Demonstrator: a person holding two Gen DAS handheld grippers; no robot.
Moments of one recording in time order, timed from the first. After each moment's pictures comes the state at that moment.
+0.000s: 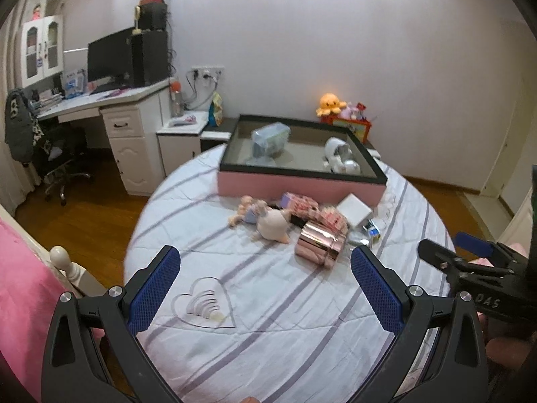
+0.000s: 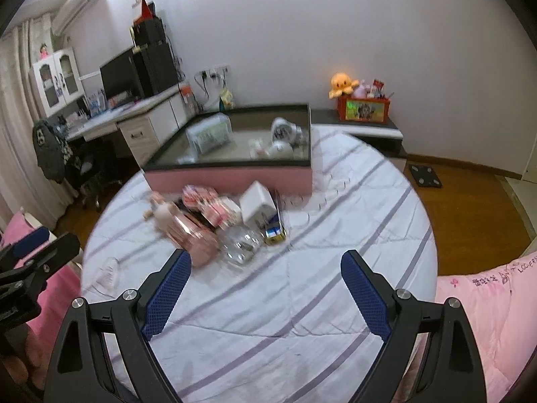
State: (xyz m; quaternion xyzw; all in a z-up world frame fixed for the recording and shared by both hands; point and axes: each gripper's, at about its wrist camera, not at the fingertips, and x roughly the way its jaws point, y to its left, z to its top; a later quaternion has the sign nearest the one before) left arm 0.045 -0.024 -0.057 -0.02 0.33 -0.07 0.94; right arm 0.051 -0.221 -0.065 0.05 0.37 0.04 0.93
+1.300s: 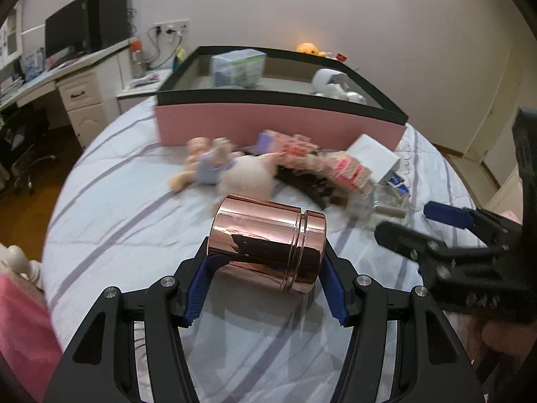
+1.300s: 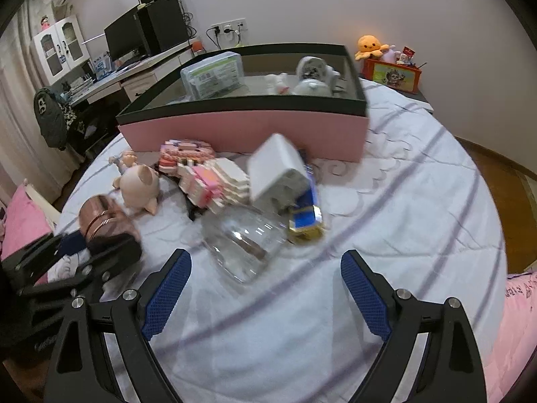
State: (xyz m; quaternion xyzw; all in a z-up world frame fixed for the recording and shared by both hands) left arm 0.111 -0.037 -0.142 -0.01 0.41 -0.13 0.90; right arm 0.123 -0.193 -0.130 0.04 0.43 0.08 0.90
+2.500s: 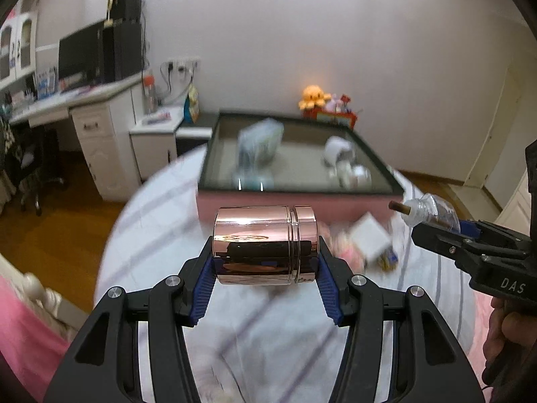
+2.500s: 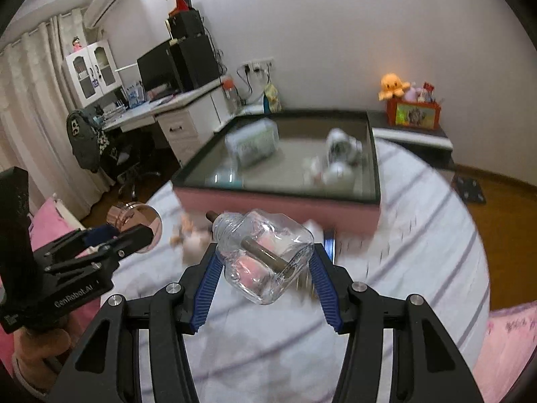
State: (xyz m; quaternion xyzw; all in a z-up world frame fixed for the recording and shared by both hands) left arm 0.132 -0.011 -0.071 -0.02 0.33 -0.12 0.94; right arm 0.128 -0.198 -0.054 0.05 0.35 0.14 0.92
